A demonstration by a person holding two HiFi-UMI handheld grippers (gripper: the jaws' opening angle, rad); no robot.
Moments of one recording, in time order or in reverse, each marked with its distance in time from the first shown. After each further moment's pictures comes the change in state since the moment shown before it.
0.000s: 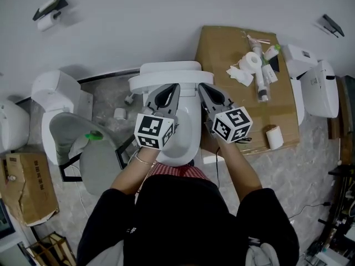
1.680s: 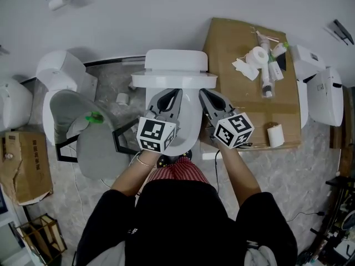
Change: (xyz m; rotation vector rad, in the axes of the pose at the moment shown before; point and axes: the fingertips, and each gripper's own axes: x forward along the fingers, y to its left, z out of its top) left arm -0.042 -0.039 -0.040 -0.024 0.044 0.074; right arm -0.045 0.029 -0.043 0.078 0.024 0.114
